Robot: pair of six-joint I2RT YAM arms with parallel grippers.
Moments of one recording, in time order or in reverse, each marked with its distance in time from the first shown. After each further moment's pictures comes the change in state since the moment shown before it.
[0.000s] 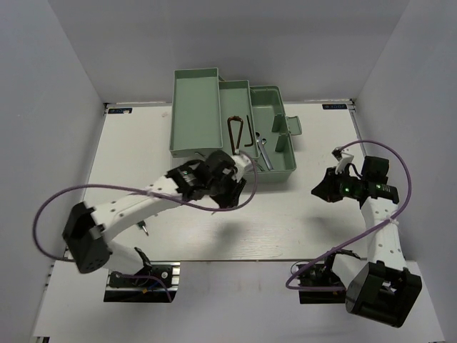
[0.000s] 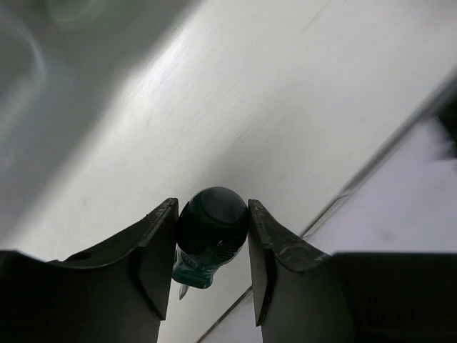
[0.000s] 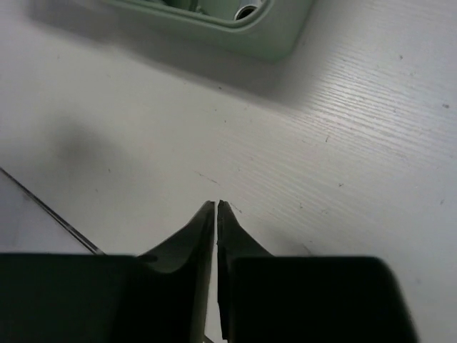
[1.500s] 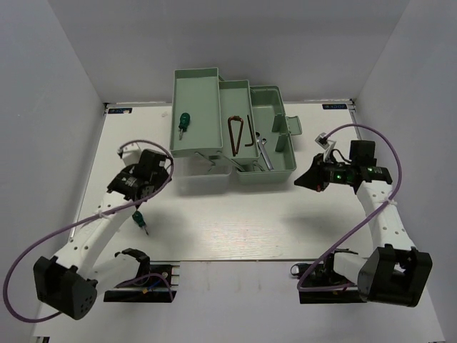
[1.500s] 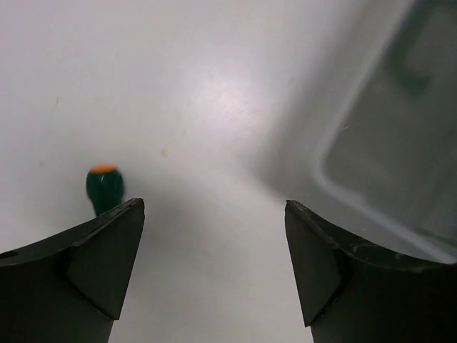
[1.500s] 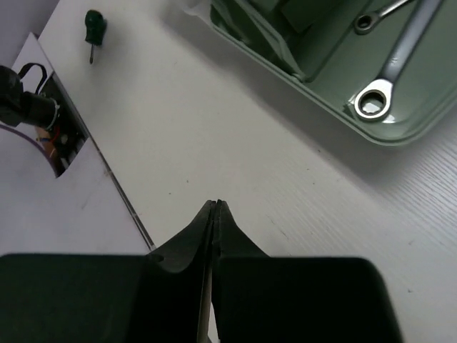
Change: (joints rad) left arm 0.515 -0.409 -0.151 -0.188 -0.629 -0.617; right arm 0.142 0.119 0.142 0.000 -0.244 -0.014
